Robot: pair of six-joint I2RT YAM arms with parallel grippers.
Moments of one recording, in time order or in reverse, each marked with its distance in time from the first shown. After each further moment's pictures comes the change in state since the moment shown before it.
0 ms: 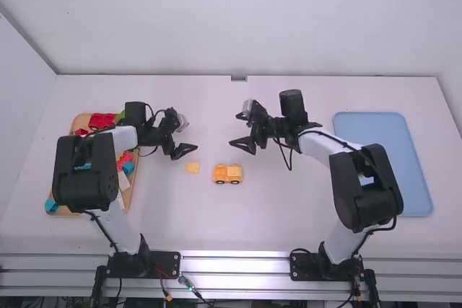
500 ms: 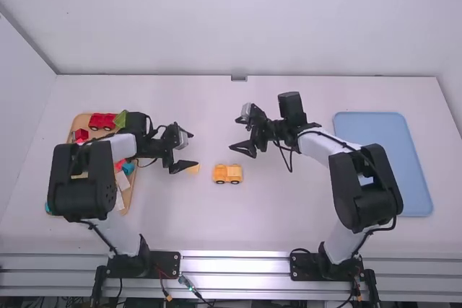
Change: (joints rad) left arm -0.001 -0.068 -0.103 -0.133 0.098 0.347; right arm 0.008 0.000 0.000 -0.064 -0.014 -0.057
